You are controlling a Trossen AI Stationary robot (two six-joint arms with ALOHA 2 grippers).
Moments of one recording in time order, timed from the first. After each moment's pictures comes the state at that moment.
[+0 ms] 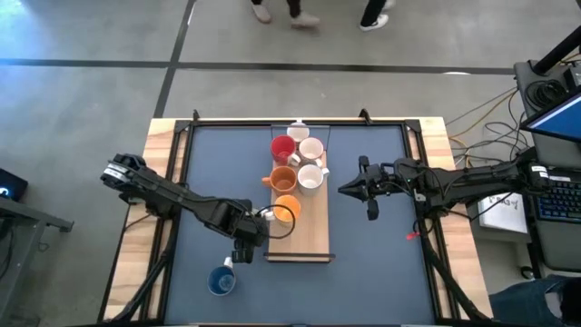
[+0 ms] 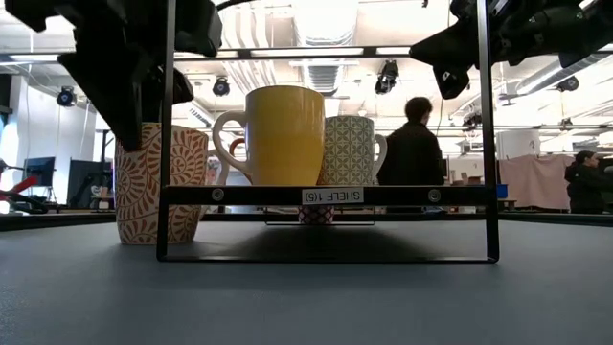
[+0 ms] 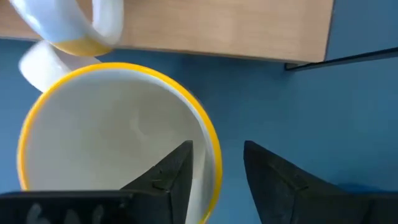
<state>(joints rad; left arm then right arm) -0.36 1.60 1.14 -0.87 -0.09 -0.42 -0.06 0.89 0.42 0.34 -0.16 0.14</state>
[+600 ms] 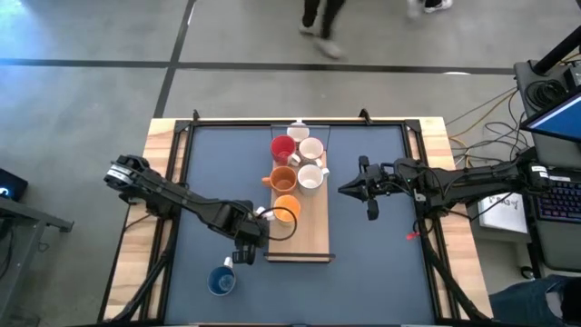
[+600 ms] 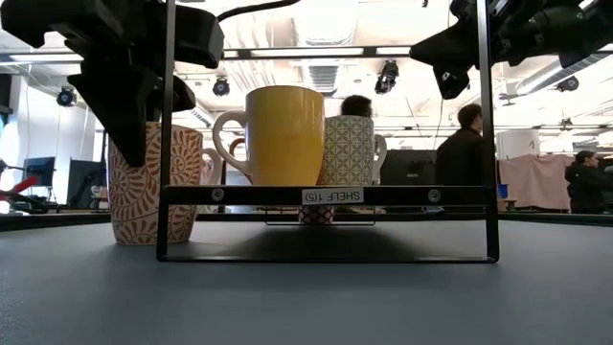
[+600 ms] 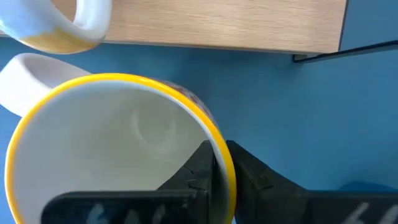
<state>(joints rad) -0.36 1.63 1.14 -0.87 -0.09 -0.40 -0.06 0.89 0.41 0.34 -0.16 0.14</state>
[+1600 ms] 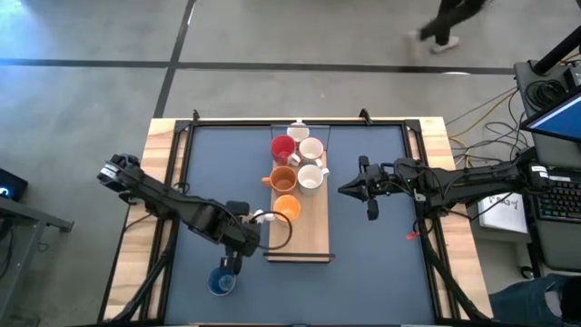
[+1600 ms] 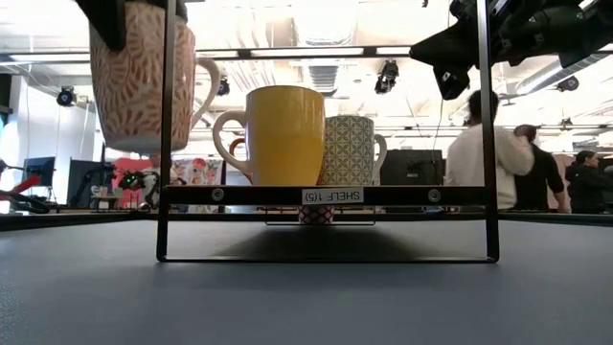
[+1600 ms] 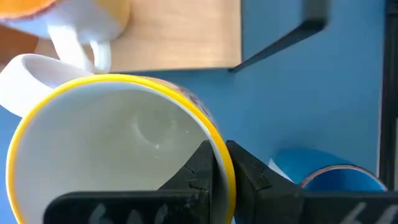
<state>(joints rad) -0.46 1.57 1.41 -1.13 -0.10 -0.40 -0.06 0.89 0.41 0.34 -0.16 0.16</state>
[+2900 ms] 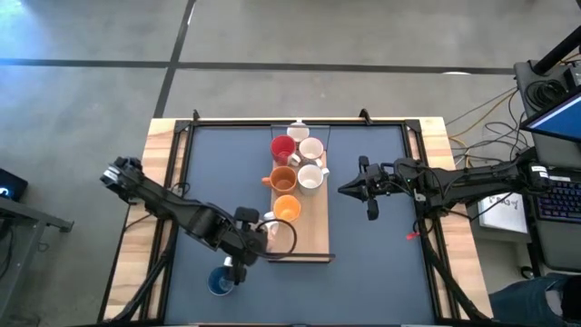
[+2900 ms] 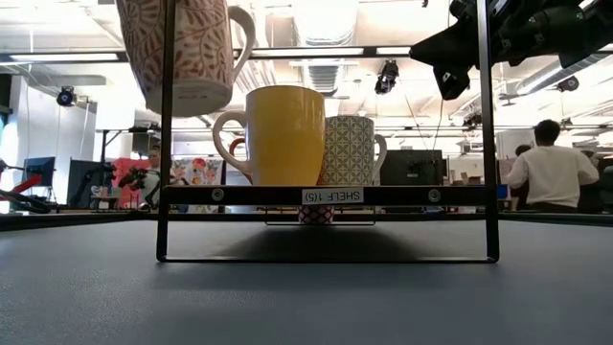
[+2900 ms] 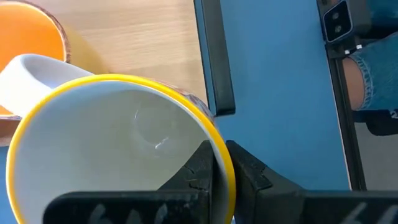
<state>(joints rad) -0.50 1.61 1.51 -1.04 -0.12 -0.33 -0.06 0.89 0.41 0.34 -0.16 0.16</state>
